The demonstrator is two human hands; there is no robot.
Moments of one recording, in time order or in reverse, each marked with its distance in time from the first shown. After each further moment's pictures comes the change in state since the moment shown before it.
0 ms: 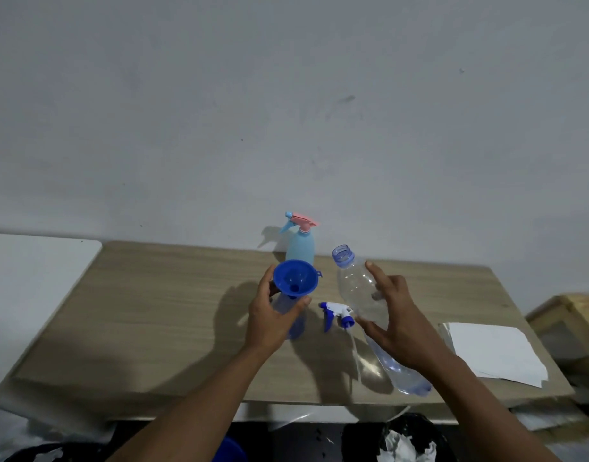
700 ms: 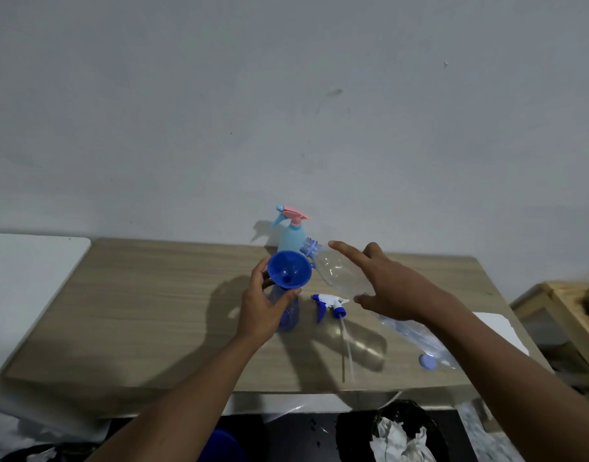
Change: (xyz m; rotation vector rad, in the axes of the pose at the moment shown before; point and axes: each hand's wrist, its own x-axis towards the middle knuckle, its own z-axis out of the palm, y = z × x) left_hand 0.002 0.005 -0.004 0.005 -0.027 0.029; right_hand 0.044 -0.039 -0.048 -0.350 -0.366 0.036
